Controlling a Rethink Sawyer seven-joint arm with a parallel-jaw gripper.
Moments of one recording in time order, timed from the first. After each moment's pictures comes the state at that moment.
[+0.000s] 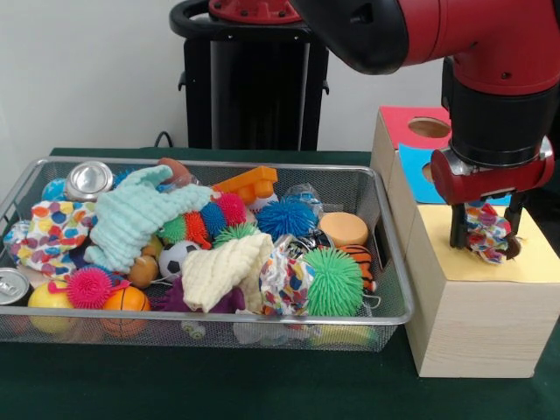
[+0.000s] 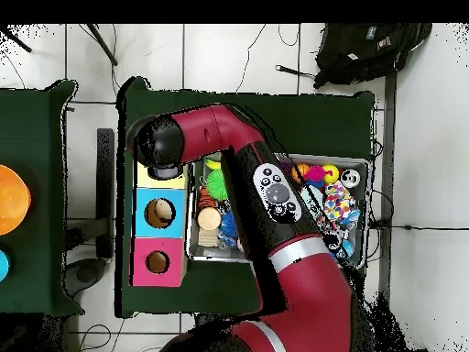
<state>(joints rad) -0.33 -0.50 0.61 1.27 -0.46 0.98 1.87</state>
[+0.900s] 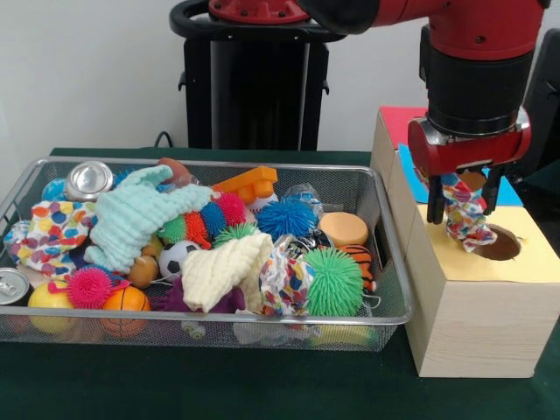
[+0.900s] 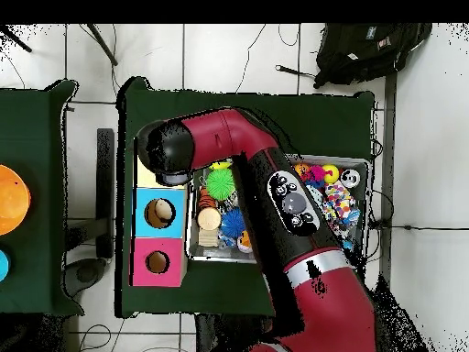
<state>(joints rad) -0.38 -0.57 0.62 1.36 -0.45 0.98 1.87</state>
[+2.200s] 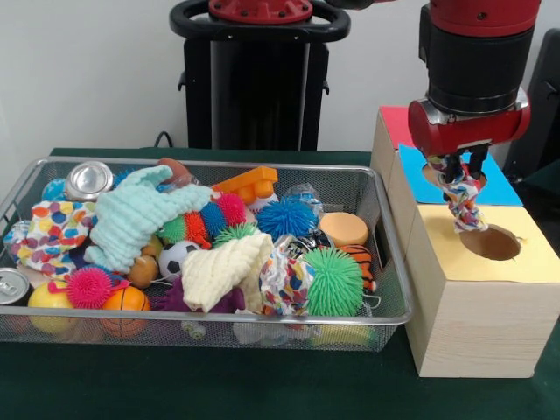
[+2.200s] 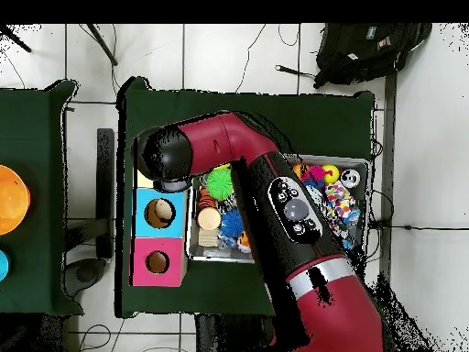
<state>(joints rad) -0.39 -0.61 0.63 1.41 -0.45 0.98 1.87</state>
